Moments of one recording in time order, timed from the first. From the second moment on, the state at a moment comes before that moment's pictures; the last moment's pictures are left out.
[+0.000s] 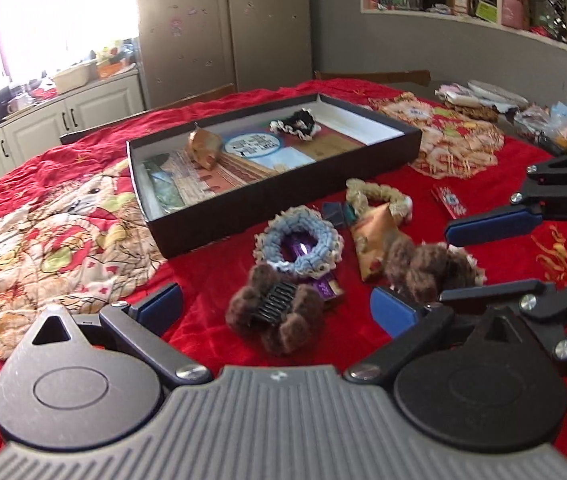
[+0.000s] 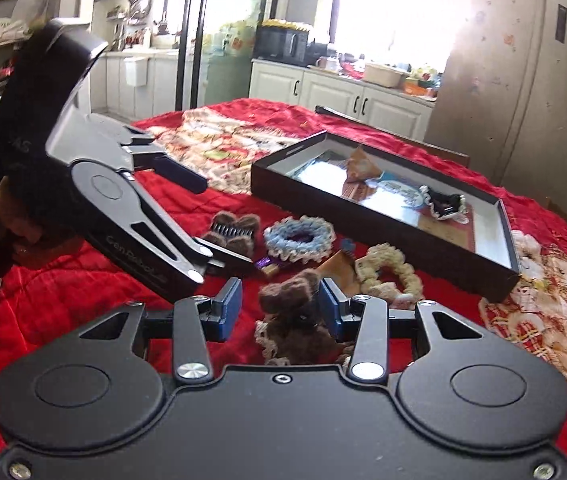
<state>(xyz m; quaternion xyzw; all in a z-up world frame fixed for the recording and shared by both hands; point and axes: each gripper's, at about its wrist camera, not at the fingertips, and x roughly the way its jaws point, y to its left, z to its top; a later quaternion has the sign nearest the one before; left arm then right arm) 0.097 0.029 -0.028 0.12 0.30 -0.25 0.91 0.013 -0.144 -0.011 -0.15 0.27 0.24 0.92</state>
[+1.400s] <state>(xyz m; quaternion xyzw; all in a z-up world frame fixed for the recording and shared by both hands) 0.104 0.032 -0.022 0.10 0.32 -0.27 0.90 0.032 -0.170 -0.002 -0.09 0.27 0.23 0.93</state>
